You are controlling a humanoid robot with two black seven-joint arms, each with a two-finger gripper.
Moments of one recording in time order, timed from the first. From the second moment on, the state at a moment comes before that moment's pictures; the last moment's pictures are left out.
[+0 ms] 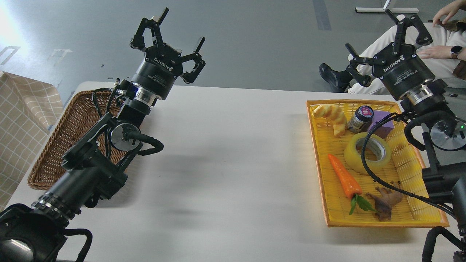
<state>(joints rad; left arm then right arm) -0.59 0.17 -1.07 -1.03 0.22 -0.49 -0.34 0.57 -0.17 1.55 1.04 -0.34 0.49 -0.25</state>
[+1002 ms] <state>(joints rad) -0.59 0.17 -1.06 -1.03 0.22 -0.49 -0.34 0.57 -0.17 1.55 1.04 -0.34 0.49 -0.25</state>
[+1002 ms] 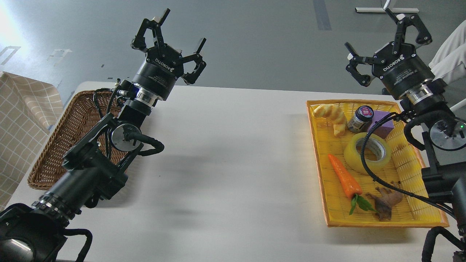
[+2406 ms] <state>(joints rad) -0.59 0.18 -1.06 -1.03 0.22 -0.49 -0.34 0.57 -0.17 1.54 1.04 -0.34 0.49 -0.25</state>
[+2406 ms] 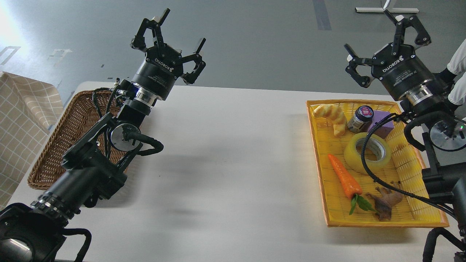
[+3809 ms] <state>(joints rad) -0.60 0.17 -1.07 -1.03 0.22 -0.49 -0.34 0.58 -0.32 1.45 1.04 -0.45 0.49 -0.27</state>
